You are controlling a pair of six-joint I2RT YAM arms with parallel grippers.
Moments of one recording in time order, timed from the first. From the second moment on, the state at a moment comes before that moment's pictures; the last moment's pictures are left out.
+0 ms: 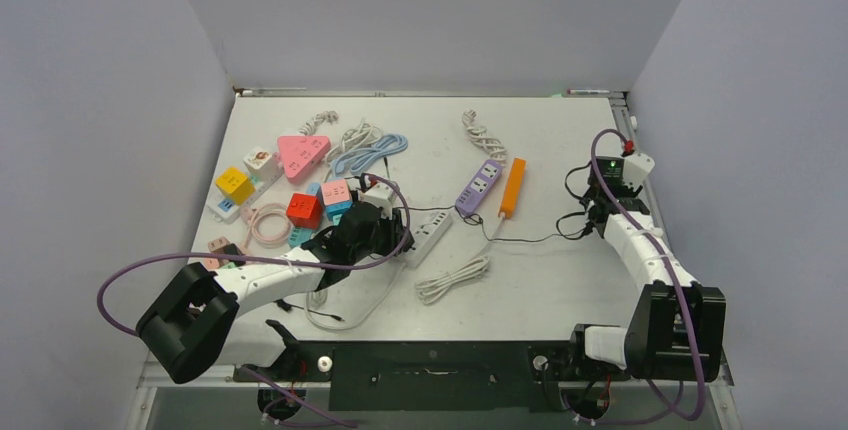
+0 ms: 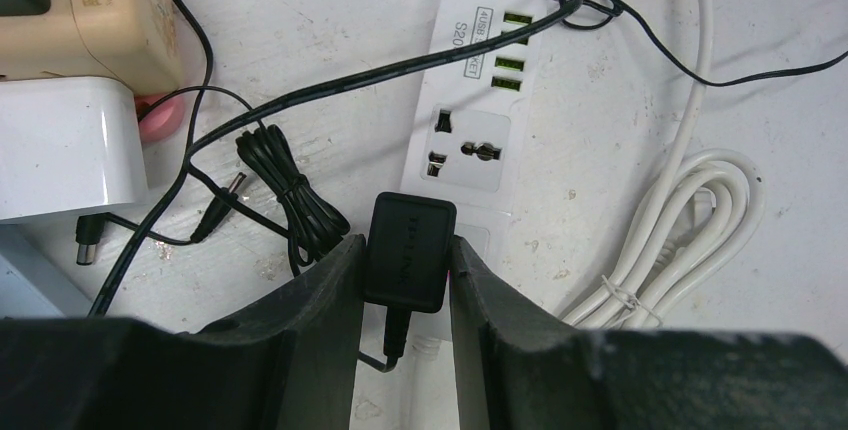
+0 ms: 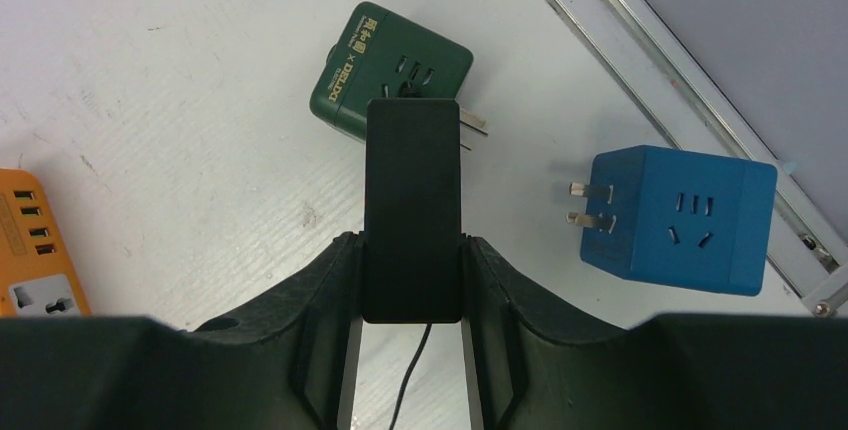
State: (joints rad) left arm -0.75 1.30 0.54 0.18 -0.10 -0.44; right arm -0.05 1.26 0.78 -0.34 0.48 0.46
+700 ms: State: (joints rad) left arm -0.75 1.30 0.55 0.18 -0.10 -0.44; right arm -0.04 1.17 0.73 -0.27 0.46 0.42
